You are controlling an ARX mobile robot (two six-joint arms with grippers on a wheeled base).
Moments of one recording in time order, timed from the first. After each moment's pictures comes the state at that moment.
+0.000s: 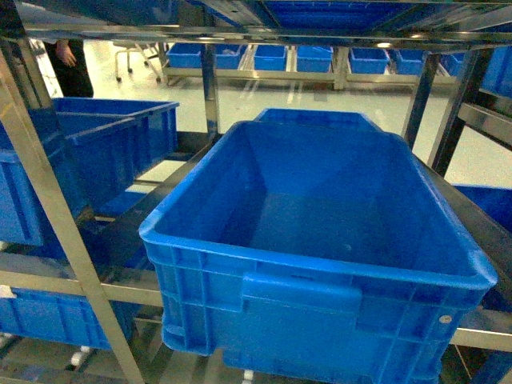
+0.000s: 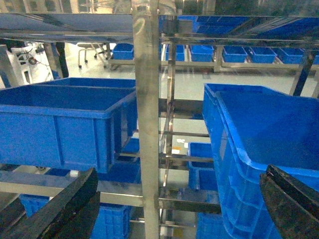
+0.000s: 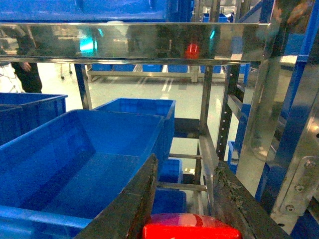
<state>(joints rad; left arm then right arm) 0.00 0.01 0.01 0.00 0.00 0.00 0.08 0.33 0.07 0.34 0.15 0.08</state>
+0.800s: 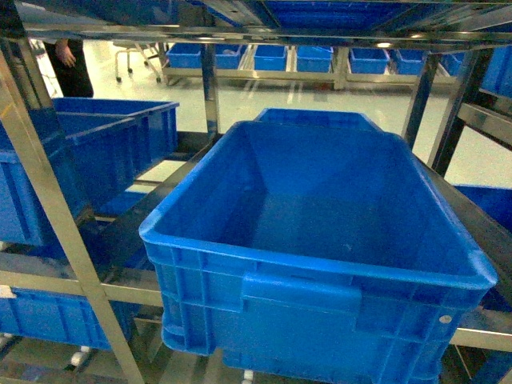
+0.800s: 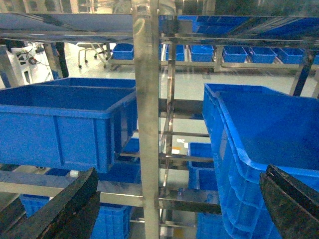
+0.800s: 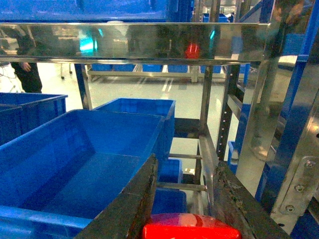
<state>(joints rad) 0.00 0.01 0.01 0.00 0.00 0.00 0.08 0.33 0.07 0.34 0.15 0.08</state>
